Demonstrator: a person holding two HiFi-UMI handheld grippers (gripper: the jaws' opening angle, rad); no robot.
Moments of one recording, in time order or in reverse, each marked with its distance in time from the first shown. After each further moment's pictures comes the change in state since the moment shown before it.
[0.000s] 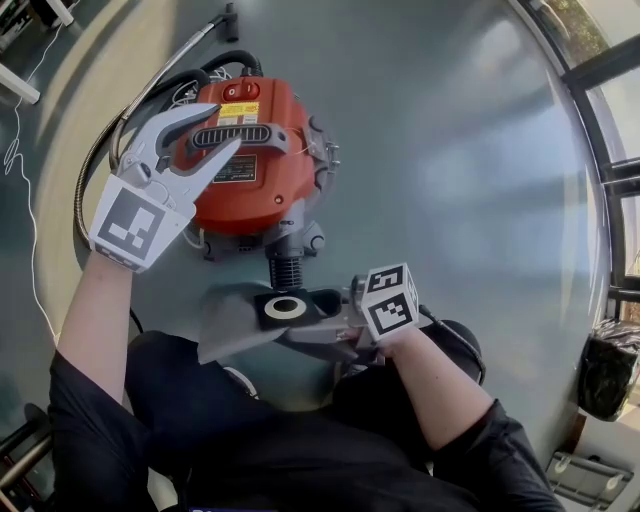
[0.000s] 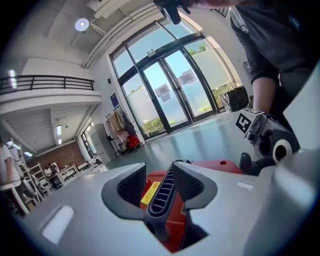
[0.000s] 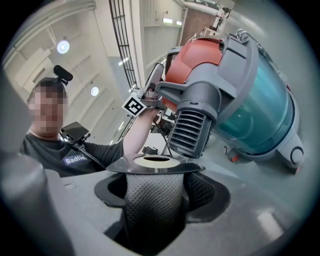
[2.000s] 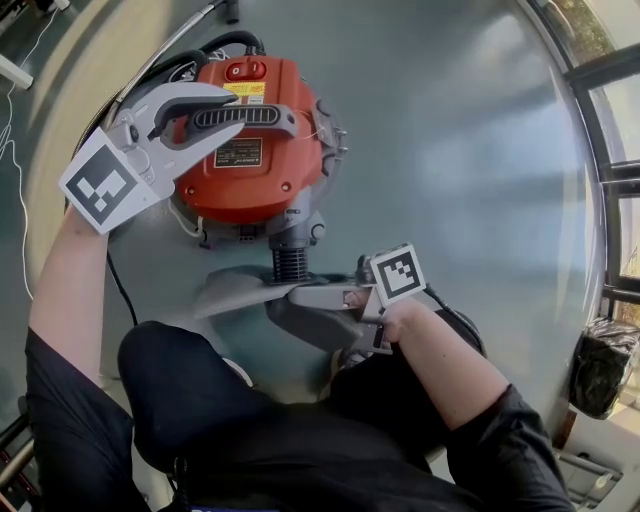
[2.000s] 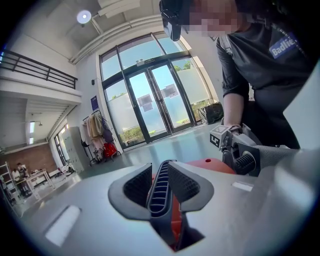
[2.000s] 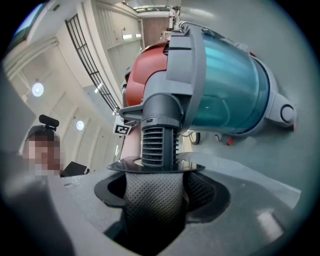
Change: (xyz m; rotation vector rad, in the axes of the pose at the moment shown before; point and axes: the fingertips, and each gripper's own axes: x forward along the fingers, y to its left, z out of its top) left arm -0.001 -0.013 -0.001 0.024 -0.129 -0.291; right arm -0.003 -0.024 0.021 0.379 -0.111 0.054
